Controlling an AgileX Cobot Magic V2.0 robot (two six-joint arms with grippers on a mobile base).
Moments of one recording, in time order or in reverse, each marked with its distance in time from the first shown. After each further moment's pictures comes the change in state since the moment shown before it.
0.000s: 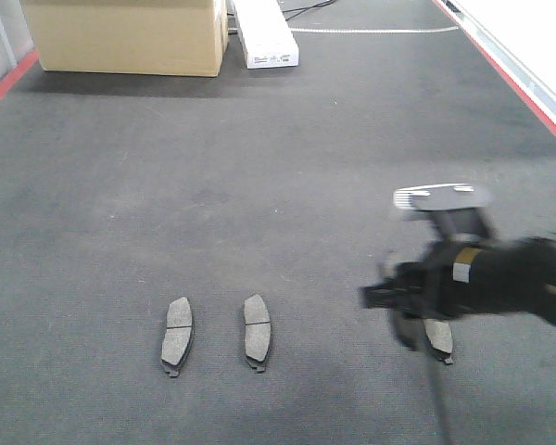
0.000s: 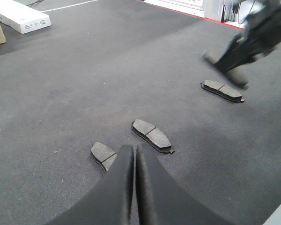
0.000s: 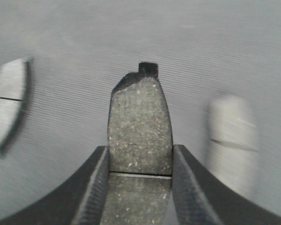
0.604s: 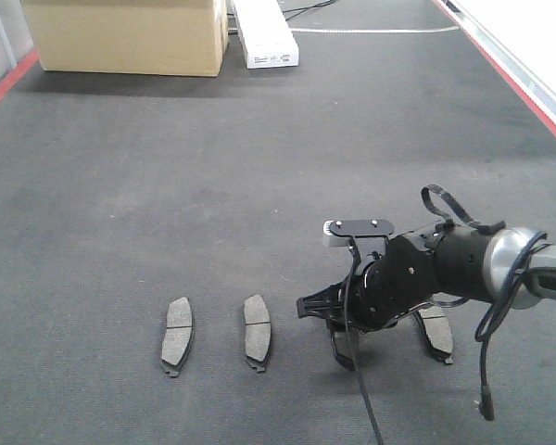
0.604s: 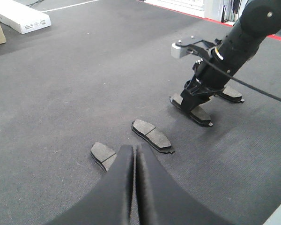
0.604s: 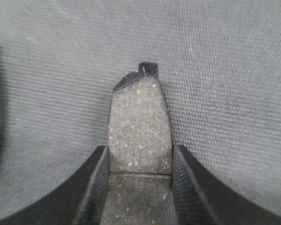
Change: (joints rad) left arm 0.000 0.000 0.000 0.000 0.000 0.000; right arm 0.041 0.382 -0.175 0.070 -0.015 0.070
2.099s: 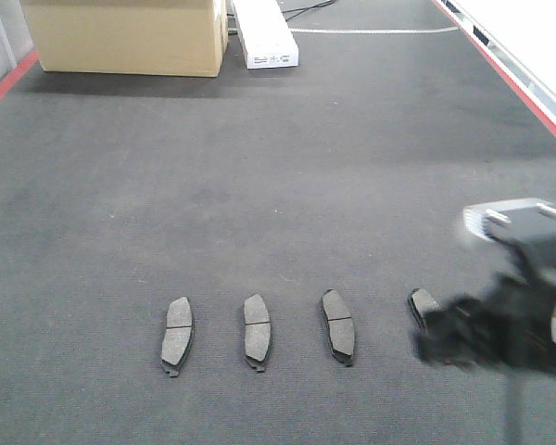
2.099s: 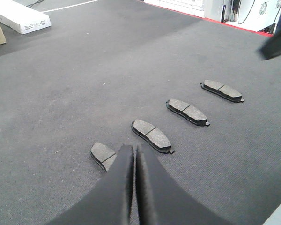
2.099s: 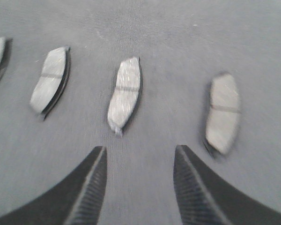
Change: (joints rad) left arm 0.000 0.000 0.000 0.000 0.000 0.002; right arm 0.000 -0.860 0.387 -0.104 0.143 -0.016
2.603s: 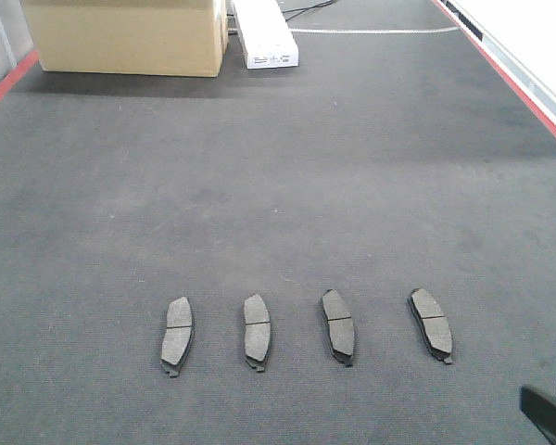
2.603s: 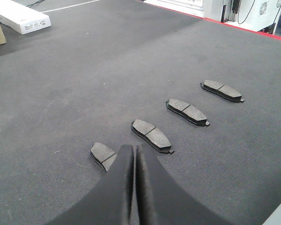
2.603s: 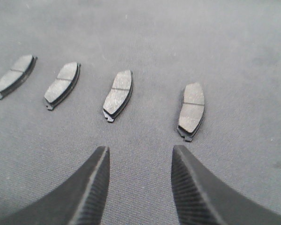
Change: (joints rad) left arm 0.000 0.000 0.000 0.000 0.000 0.000; right arm 0.000 -0.621 0.305 -0.053 0.016 -0.042
